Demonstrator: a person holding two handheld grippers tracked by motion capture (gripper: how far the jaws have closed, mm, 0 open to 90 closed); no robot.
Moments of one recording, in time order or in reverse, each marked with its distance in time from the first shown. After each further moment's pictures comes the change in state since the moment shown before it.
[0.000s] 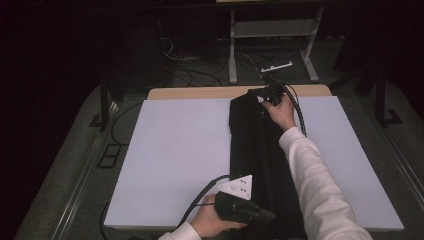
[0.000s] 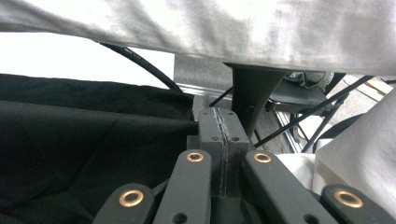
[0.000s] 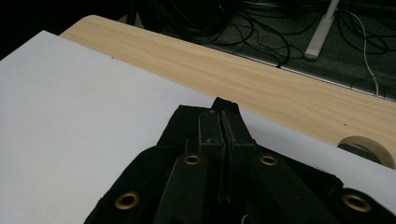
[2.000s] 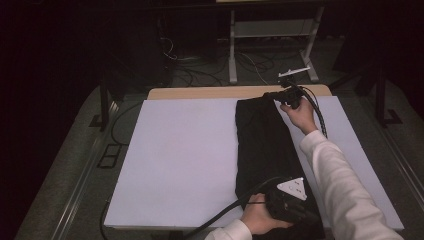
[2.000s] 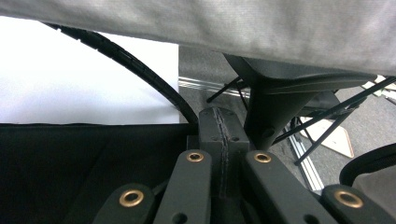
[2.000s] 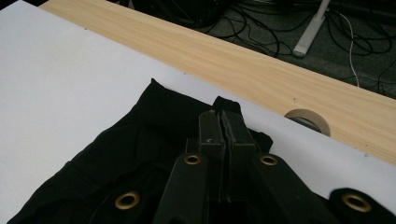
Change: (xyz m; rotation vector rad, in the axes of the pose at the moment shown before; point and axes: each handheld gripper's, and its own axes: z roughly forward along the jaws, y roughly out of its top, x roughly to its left) left arm 0.029 0.025 0.114 0.081 -0.038 -0.028; right arm -0.047 -0.025 -0.023 0.016 -0.010 -0.060
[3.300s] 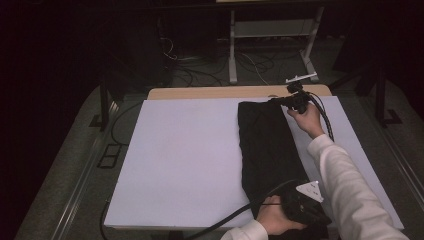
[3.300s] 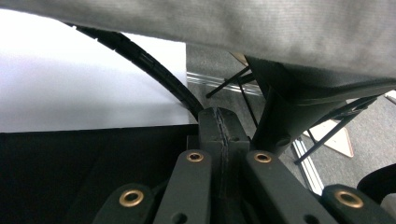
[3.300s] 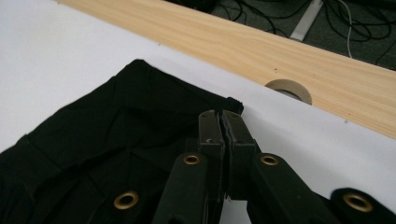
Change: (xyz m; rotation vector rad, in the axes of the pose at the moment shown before) left arm 0.012 0.004 0.045 0.045 -0.016 -0.007; right arm -0.027 -0.025 0.006 0.042 0.000 0.003
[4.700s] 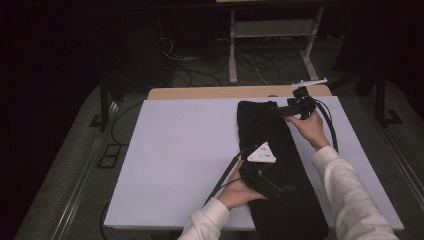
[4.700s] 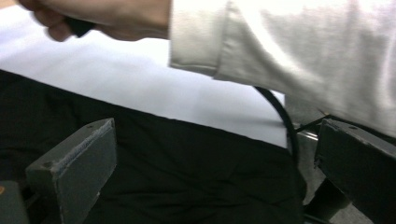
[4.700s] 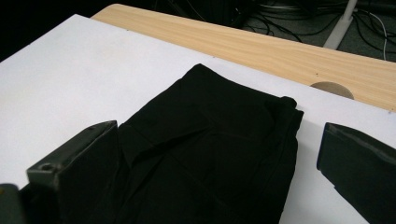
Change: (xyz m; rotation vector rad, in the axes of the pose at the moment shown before) left arm 0.019 -0.004 -0.130 -0.181 0.391 -0.076; right arm 0.030 -0.017 -0.043 -0.104 0.116 0.049
